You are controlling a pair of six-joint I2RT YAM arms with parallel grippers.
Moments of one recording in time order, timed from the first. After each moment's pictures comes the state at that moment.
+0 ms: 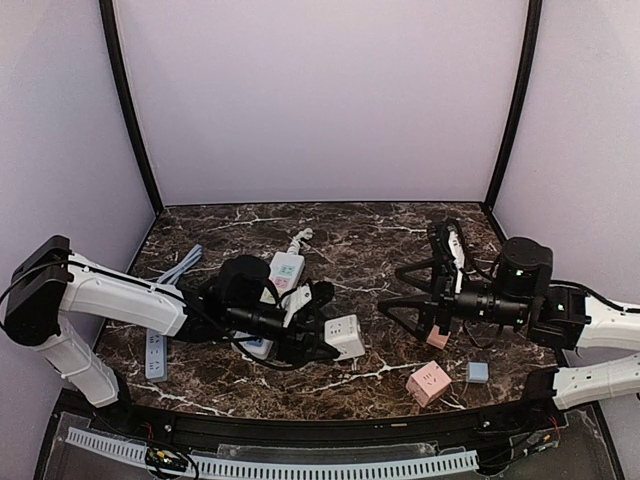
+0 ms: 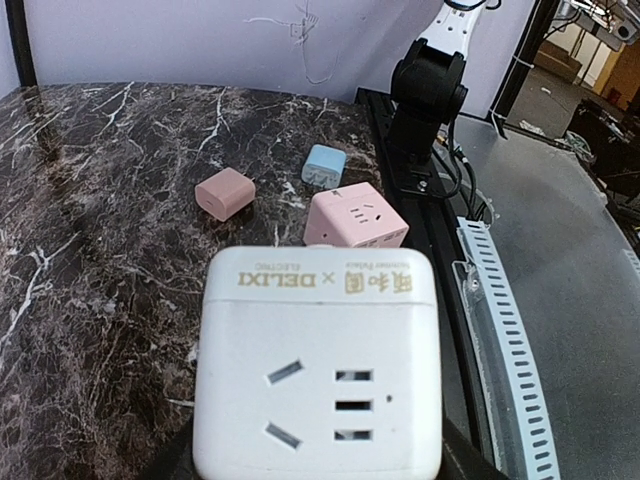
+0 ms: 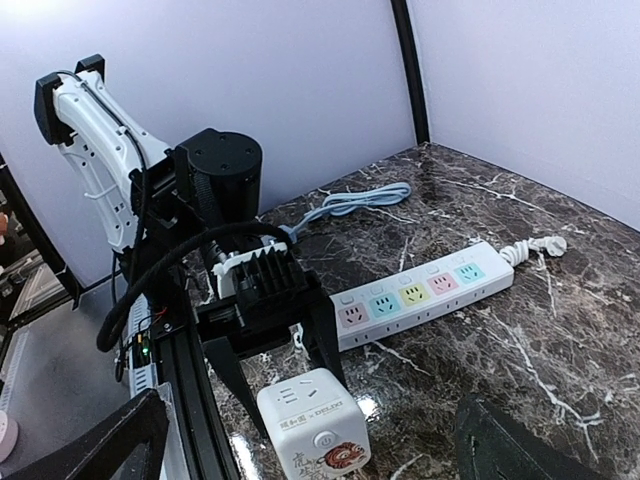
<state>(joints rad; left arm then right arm) -1.01 1.57 0.76 0.33 0.56 0.07 1.05 0.81 0.59 0.06 -0.14 0.23</state>
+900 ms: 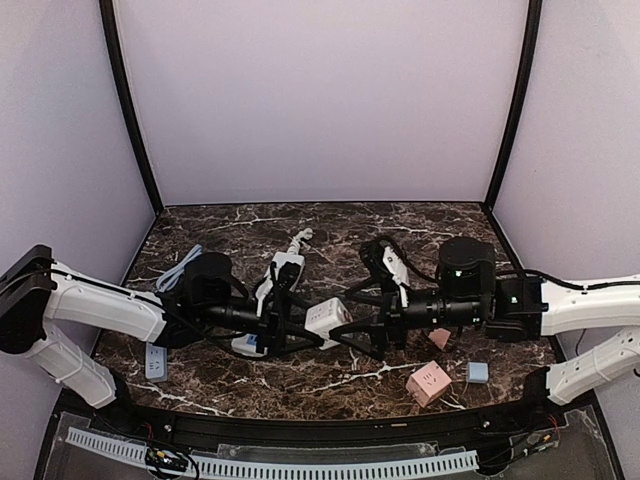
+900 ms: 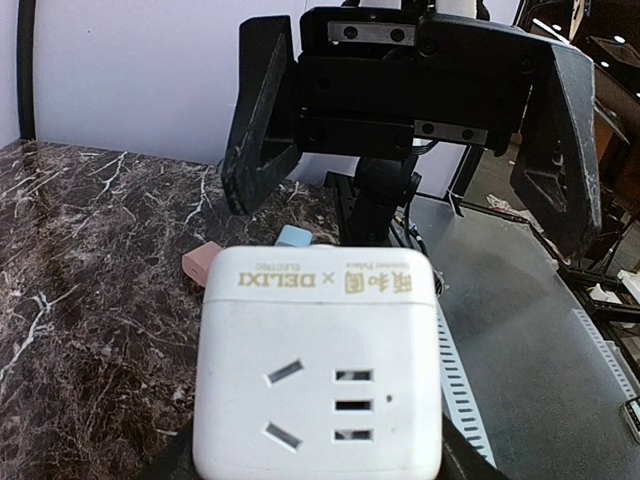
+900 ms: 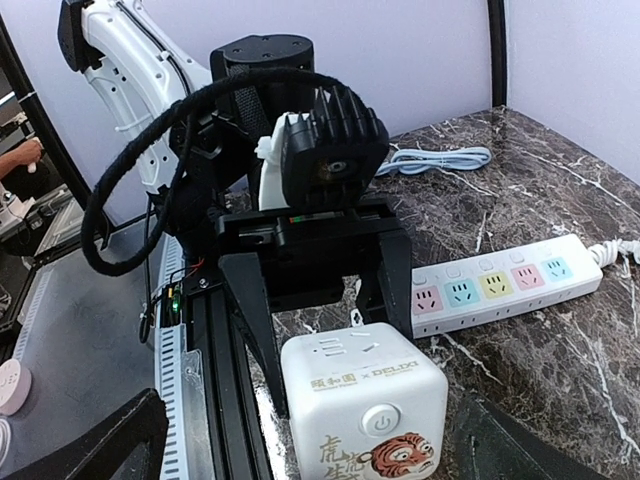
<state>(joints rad) -0.93 1.45 0.60 0.63 0.70 -0.12 1.16 1.13 0.73 0.12 -0.23 0.18</state>
